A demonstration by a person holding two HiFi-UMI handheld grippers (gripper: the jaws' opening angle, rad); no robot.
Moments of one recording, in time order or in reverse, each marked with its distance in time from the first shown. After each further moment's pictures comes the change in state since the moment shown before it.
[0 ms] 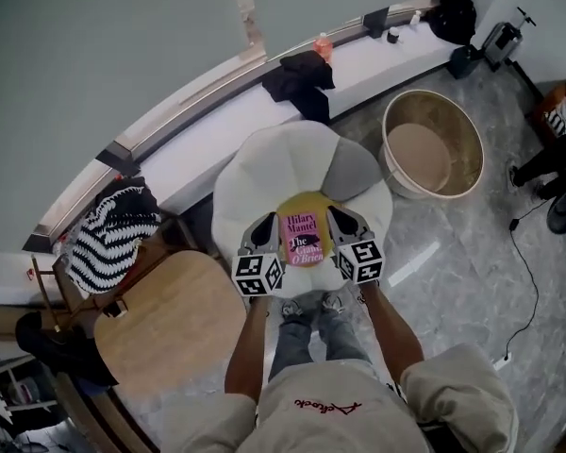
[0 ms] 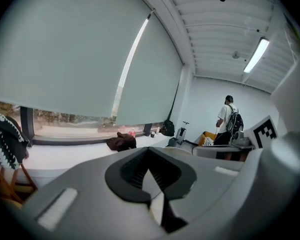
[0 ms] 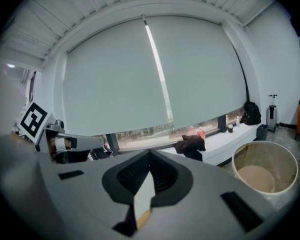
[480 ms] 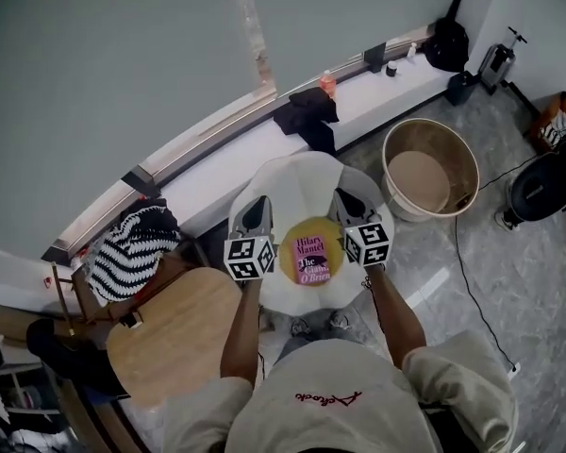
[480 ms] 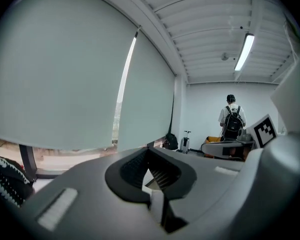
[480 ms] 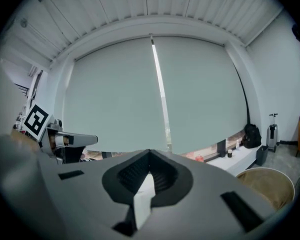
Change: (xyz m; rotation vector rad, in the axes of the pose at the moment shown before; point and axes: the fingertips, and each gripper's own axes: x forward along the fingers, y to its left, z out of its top) left arm -0.022 0.002 0.138 0.142 -0.161 0.015; right arm -0.020 -0.005 0.133 -0.088 -0.183 -0.028
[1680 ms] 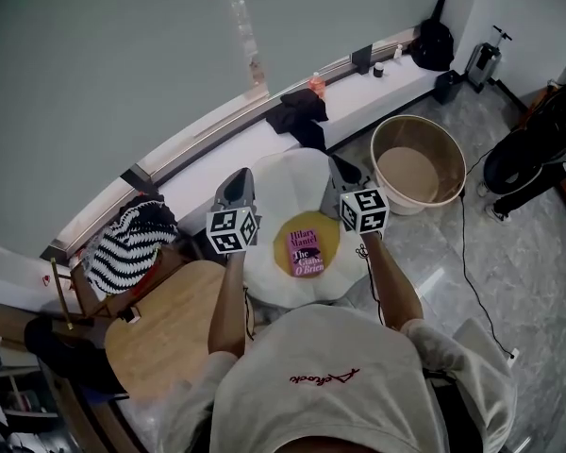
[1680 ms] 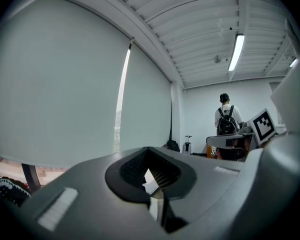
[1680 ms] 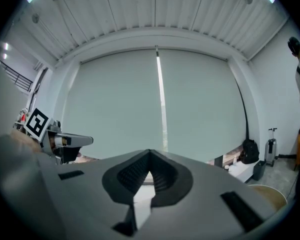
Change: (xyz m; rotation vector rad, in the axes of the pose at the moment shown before) left arm -0.019 0.007 0.073 0.073 -0.094 0.002; right arm -0.017 -0.004 0.083 -0.080 -0.098 -0.024
